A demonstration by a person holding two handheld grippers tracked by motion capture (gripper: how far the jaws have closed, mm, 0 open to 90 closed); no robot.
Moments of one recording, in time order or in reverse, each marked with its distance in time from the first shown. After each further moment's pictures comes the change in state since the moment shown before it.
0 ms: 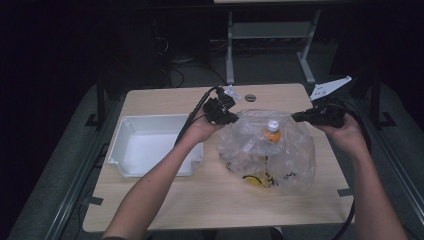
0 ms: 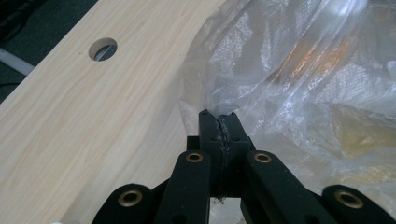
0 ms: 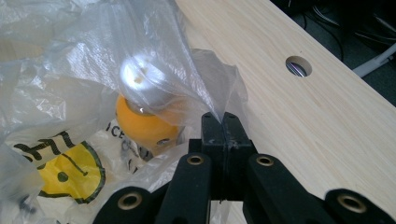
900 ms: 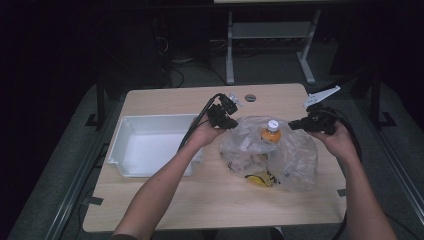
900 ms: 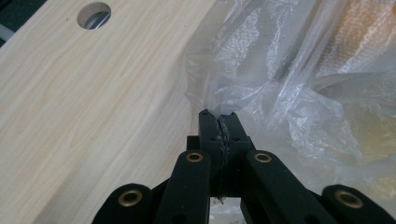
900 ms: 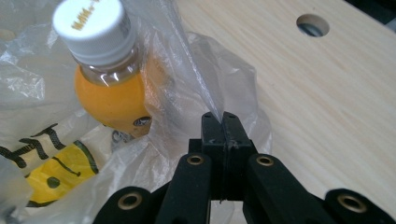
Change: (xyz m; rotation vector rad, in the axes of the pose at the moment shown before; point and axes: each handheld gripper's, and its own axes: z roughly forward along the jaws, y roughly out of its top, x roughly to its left) left arm 0.003 -0.013 0.037 0.081 0.006 -0.042; right arm -0.008 -0.026 0.037 0.054 0.020 0.113
